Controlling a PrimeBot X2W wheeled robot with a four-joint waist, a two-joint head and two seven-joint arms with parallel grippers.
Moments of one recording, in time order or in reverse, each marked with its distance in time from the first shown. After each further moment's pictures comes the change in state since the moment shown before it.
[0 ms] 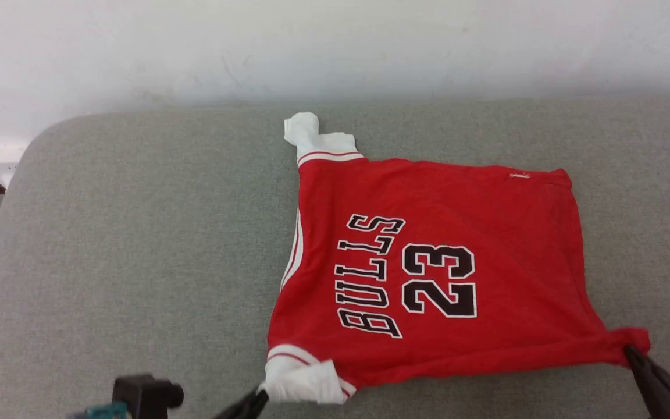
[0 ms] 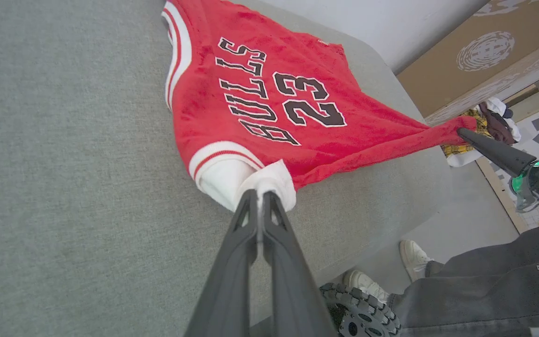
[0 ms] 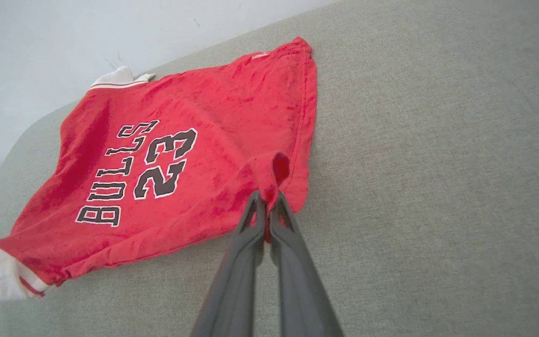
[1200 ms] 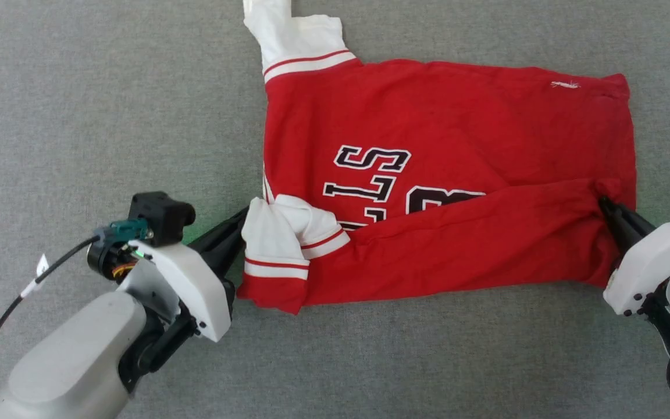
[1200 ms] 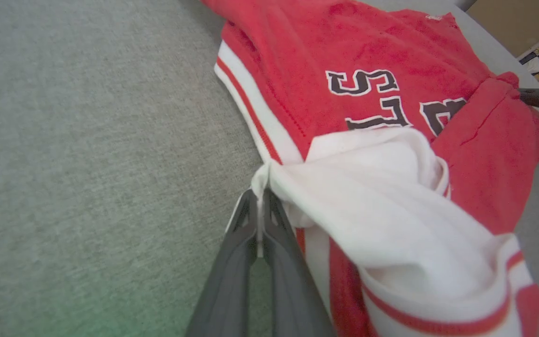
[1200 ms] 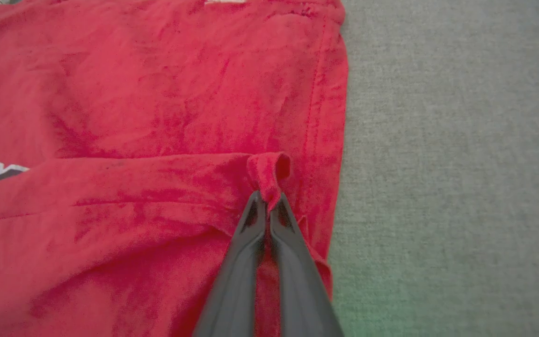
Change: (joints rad) left arm -0.588 -0.194 -0.011 0.553 0.226 -0.266 0.052; right arm -0.580 -0.146 0.144 0.401 -0.158 0.000 -0.024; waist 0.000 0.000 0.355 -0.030
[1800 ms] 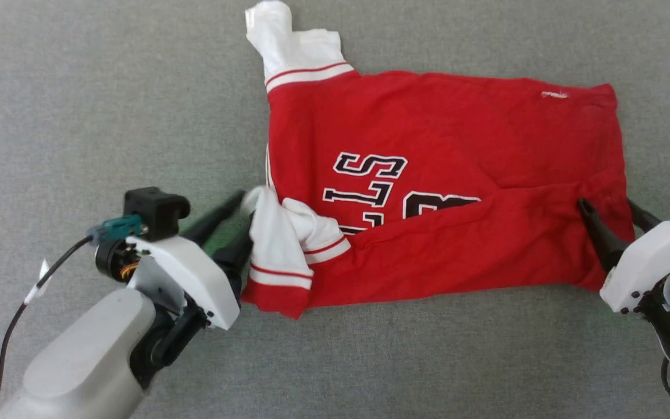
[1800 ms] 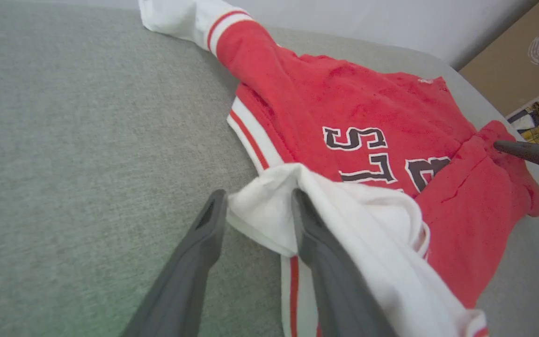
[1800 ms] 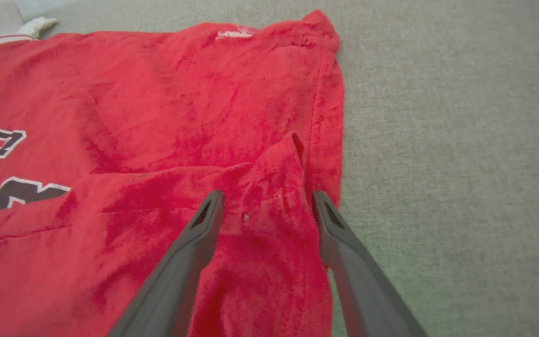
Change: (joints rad) left arm -0.001 -0.060 0.029 0.052 -0.050 0.009 -0.051; right arm -0.009 0.016 -0.008 0.021 0.022 0.000 0.024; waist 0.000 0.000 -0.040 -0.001
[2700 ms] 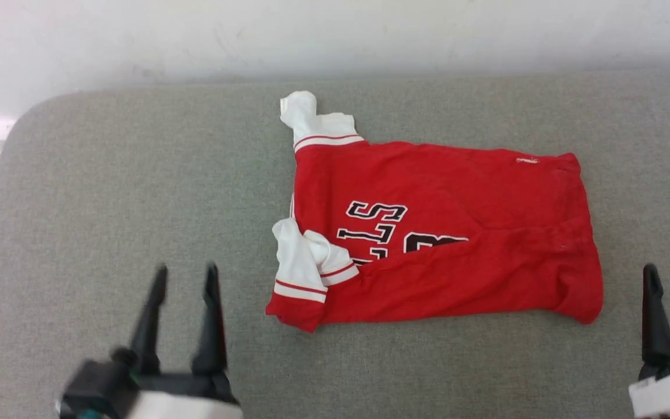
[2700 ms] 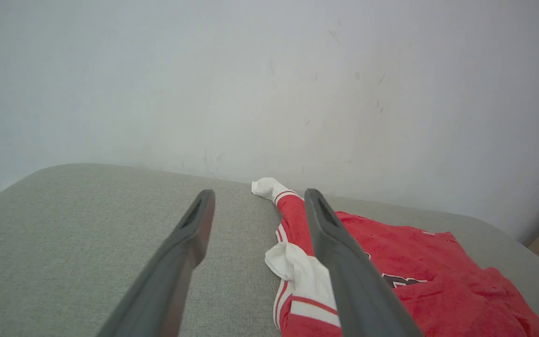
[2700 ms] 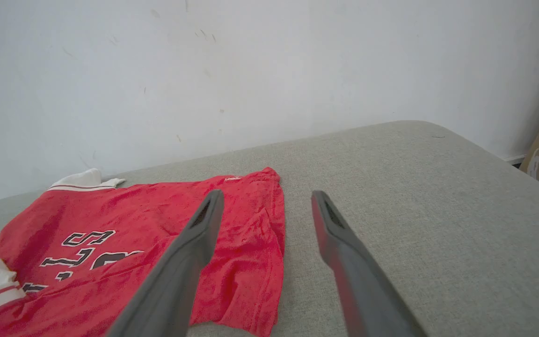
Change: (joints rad) left arm 0.650 -0.326 0.523 -0.427 0.509 0.202 -0.211; right arm 0.384 0.136 -0.134 -0.207 -0.072 0.000 -0.536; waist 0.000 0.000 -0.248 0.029
